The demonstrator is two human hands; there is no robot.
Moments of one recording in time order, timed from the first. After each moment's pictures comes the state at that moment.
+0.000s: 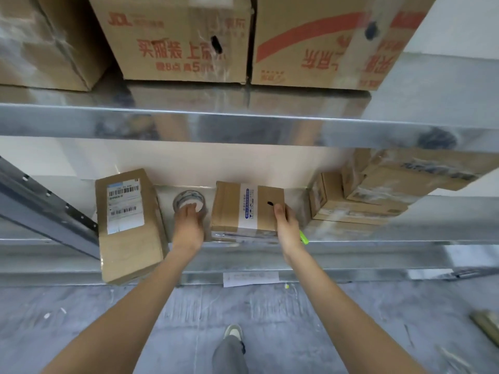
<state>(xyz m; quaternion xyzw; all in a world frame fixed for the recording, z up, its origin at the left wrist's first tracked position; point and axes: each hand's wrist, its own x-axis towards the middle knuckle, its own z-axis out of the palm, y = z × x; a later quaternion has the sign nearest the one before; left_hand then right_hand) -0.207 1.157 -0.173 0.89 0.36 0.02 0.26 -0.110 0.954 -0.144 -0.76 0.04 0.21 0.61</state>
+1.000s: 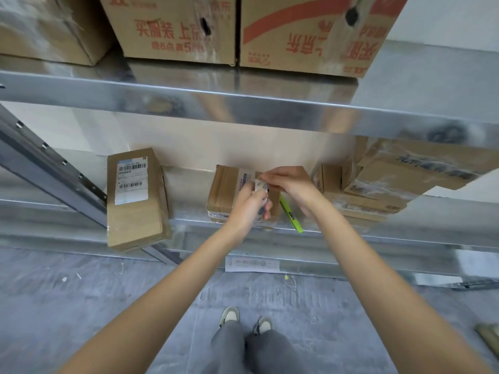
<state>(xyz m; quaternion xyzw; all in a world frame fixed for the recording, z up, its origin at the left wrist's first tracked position) -0.184 1.018 -0.042 0.60 0.26 0.06 0.75 -0.072 0.939 -0.036 -0.73 -0.17 0.34 0.57</state>
